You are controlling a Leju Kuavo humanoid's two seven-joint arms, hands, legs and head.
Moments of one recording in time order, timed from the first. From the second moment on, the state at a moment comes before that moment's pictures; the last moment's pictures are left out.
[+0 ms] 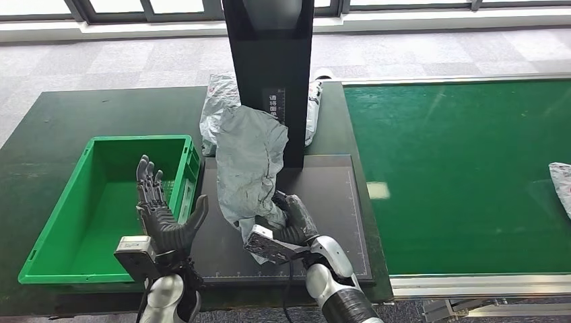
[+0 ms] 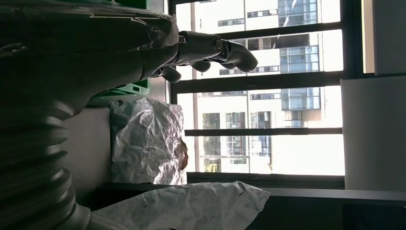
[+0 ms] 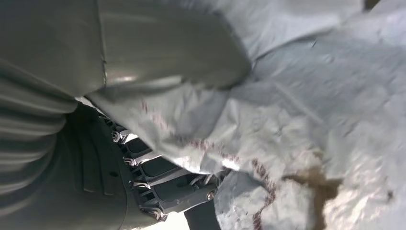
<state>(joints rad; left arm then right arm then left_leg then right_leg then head) -0.02 -0.30 -0.13 -1.43 -0.09 0.39 -0.65 -0.32 0.34 0.32 -0.79 0.88 -0.25 -0.39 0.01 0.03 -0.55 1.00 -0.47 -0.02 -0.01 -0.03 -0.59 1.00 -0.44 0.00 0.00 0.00</state>
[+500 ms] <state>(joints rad) -0.02 -0.29 -0.13 -1.46 -0.09 0.42 -0.65 -0.27 0.34 0.33 -1.01 0.94 -0.70 -0.41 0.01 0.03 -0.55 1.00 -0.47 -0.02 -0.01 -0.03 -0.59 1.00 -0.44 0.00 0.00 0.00</state>
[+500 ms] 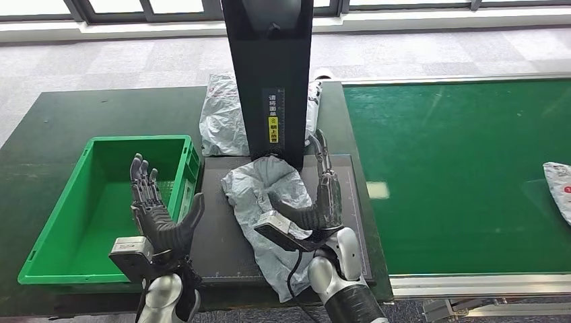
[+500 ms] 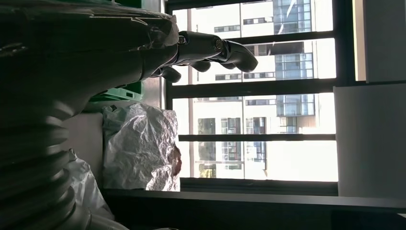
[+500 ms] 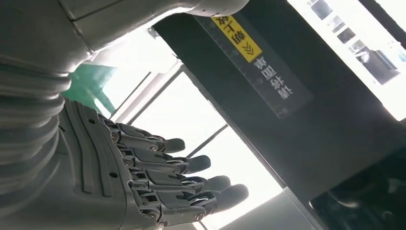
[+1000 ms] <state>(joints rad) -0.09 -0.29 -0.21 -1.27 -0.27 0.46 -0.65 -0.12 0.31 0.13 -1.68 0.84 -0.70 -0.65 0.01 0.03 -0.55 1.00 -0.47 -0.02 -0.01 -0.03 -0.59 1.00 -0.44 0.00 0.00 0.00</state>
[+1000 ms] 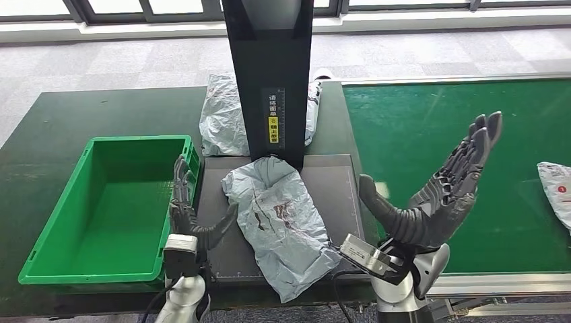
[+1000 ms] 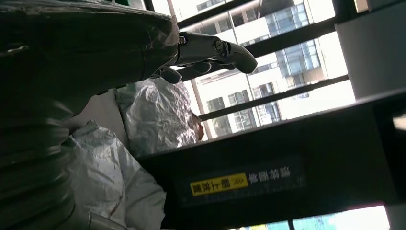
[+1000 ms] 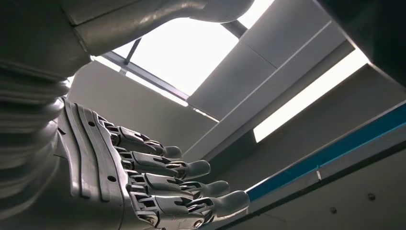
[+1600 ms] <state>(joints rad) -0.42 -0.35 -0.34 -0.63 -0.69 0.40 -0.51 -0.09 0.31 0.02 -1.80 0.77 -0.70 -0.70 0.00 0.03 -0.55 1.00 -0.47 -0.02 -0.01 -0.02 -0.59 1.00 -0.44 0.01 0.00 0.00</state>
